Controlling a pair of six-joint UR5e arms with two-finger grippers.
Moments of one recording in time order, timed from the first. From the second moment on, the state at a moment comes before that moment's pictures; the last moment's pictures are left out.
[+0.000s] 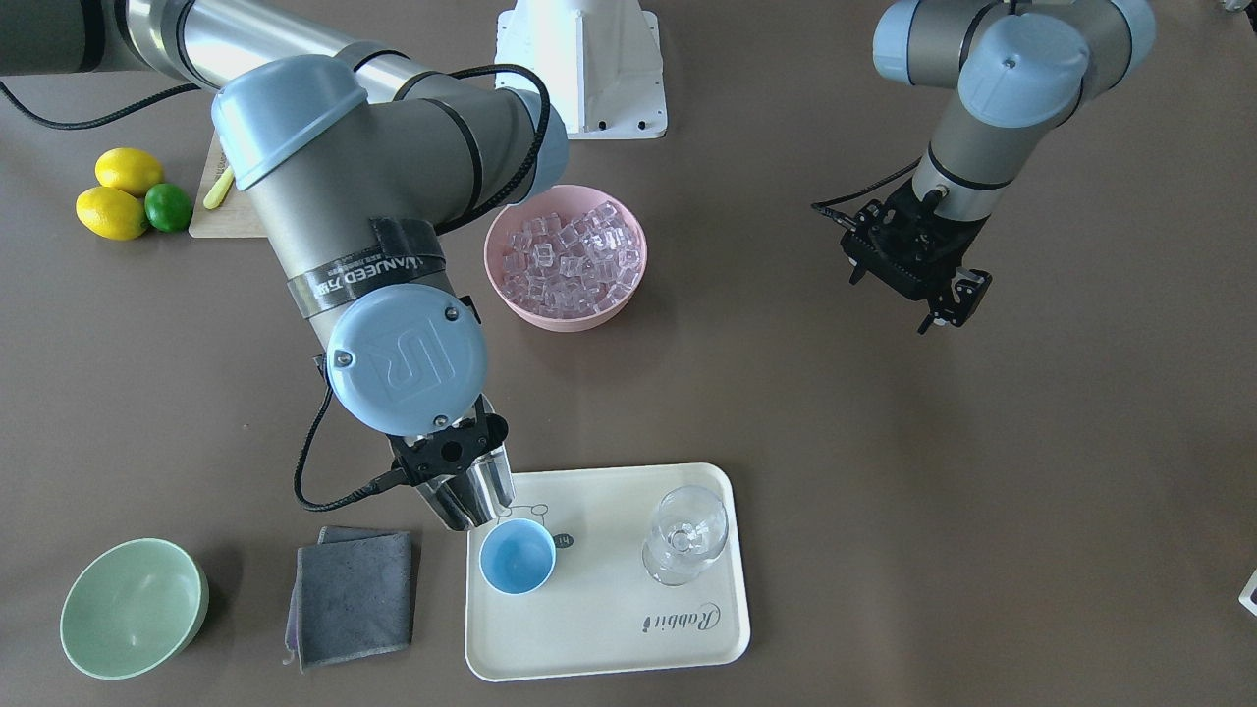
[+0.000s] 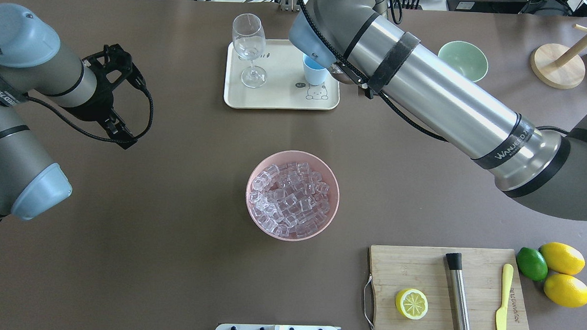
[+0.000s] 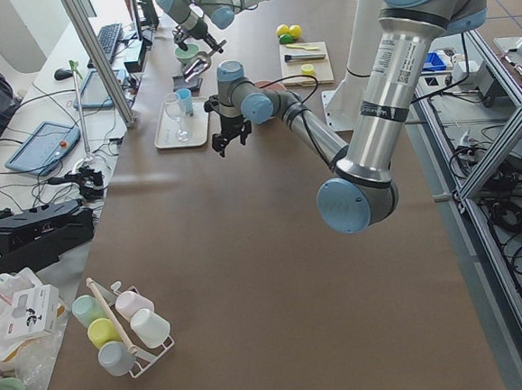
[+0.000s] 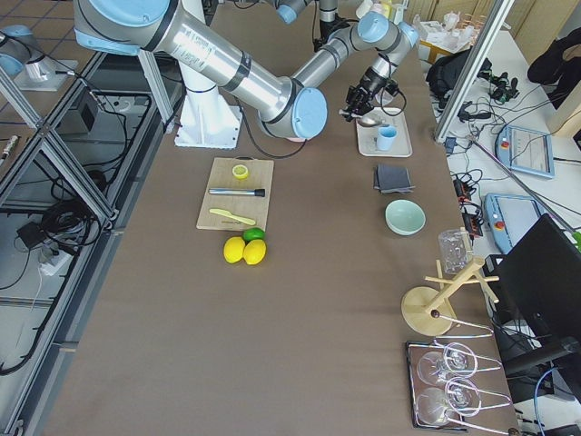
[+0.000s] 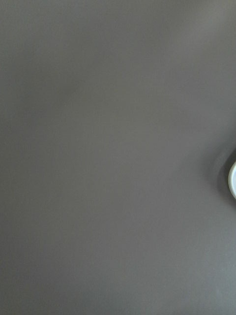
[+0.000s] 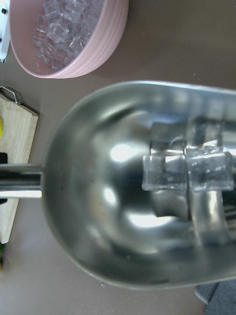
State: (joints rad) left arm -0.83 -1.92 -1.91 -1.55 -2.01 -0.08; right arm 0.89 -0.39 1.12 -2.45 2.21 0.00
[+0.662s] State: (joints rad) left arm -0.93 -1.81 -1.91 -1.49 -2.07 -0.09; right arm 0.90 -0.28 0.95 -2.55 2.20 -0.11
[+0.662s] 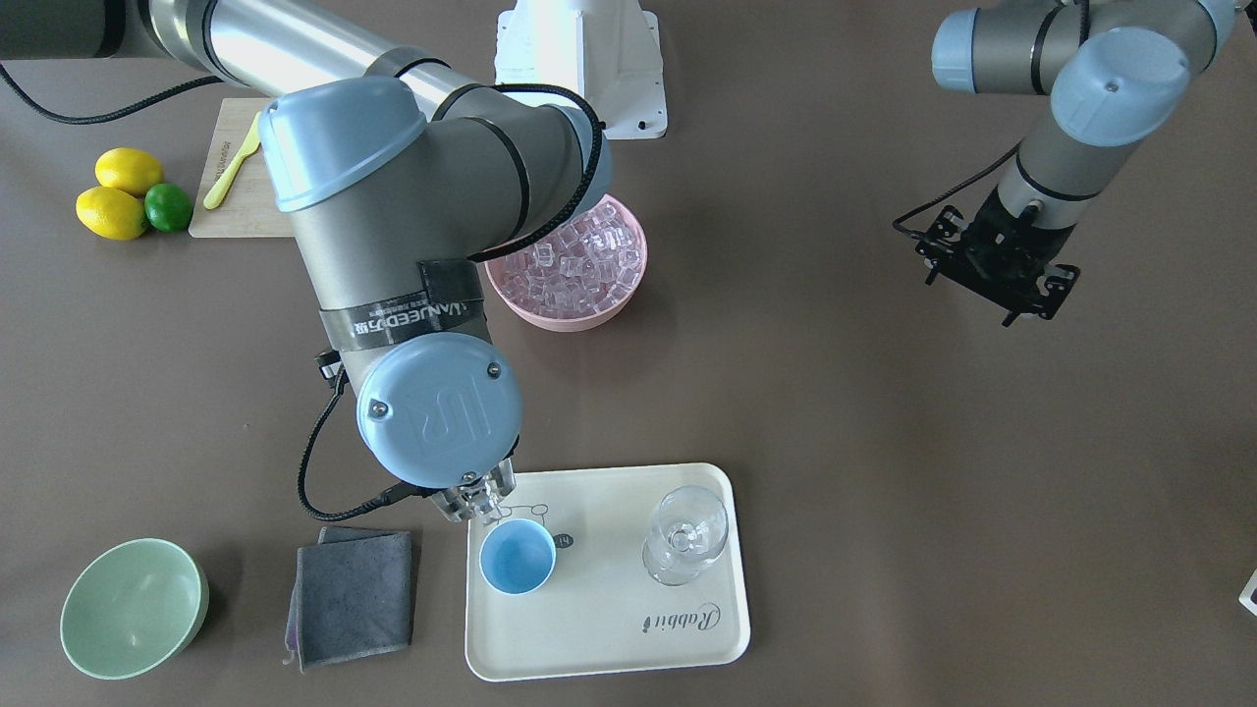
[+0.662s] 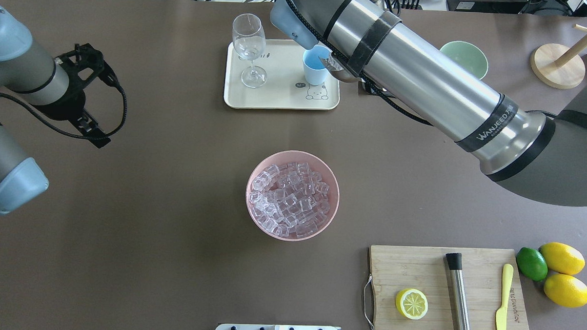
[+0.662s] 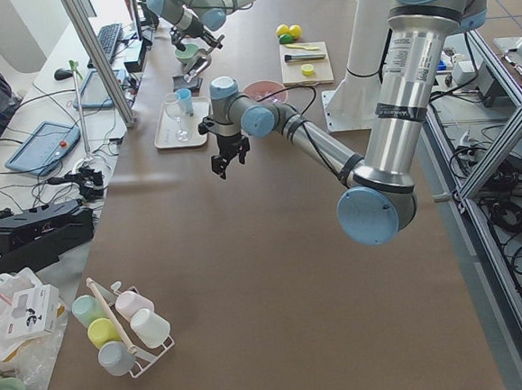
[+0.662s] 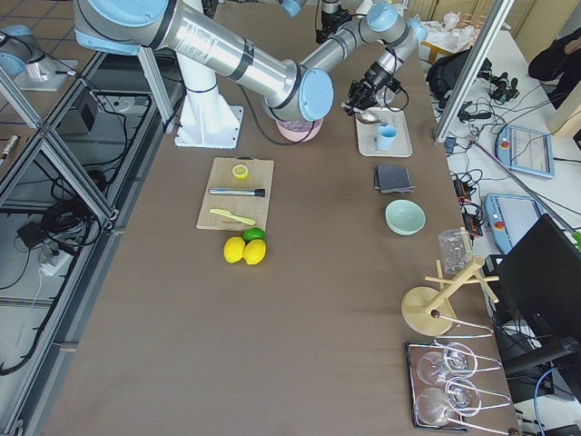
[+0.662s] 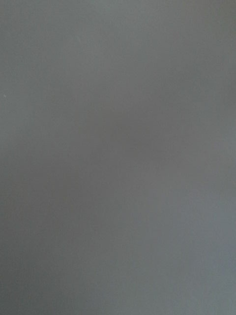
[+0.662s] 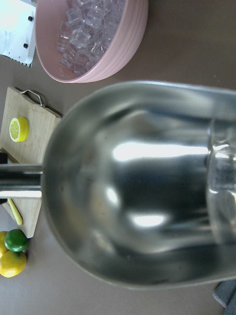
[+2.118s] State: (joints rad) left arm -1.61 -1.39 -1.78 -1.49 -2.37 -0.09; right arm 1.03 -0.44 1.22 -2.63 2.18 -0.14
